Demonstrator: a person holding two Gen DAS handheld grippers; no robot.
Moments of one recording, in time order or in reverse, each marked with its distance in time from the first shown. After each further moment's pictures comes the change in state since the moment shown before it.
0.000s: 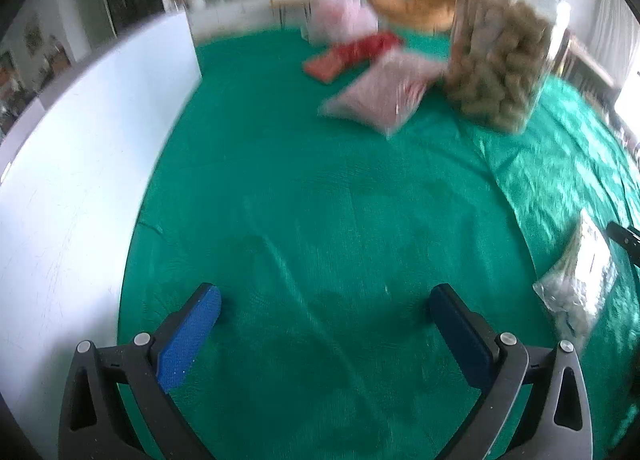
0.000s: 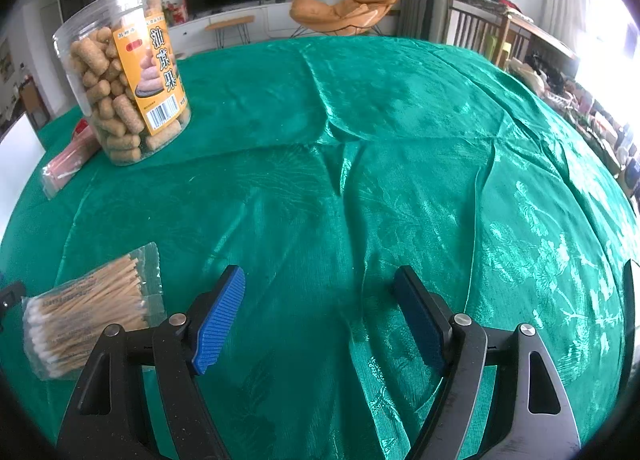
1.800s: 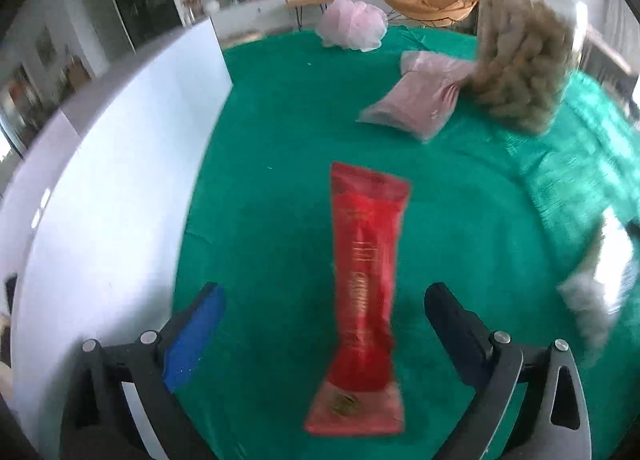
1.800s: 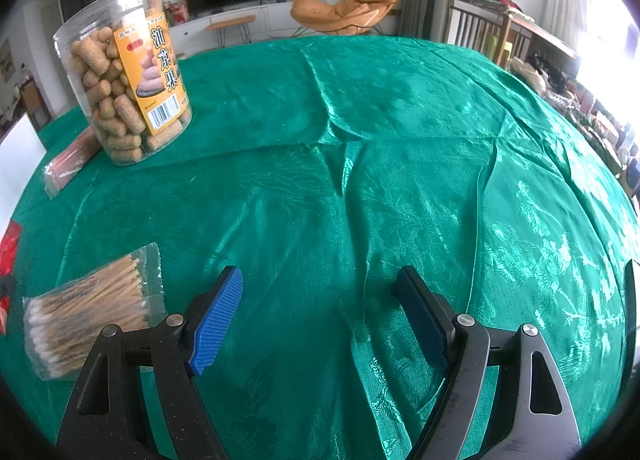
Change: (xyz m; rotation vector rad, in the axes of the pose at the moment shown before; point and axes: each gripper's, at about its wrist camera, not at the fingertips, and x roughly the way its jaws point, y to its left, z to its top) left arm -0.011 0.008 0.008 0.046 -0.058 0.142; right arm -0.001 0.003 -0.002 -0.003 0.000 0.007
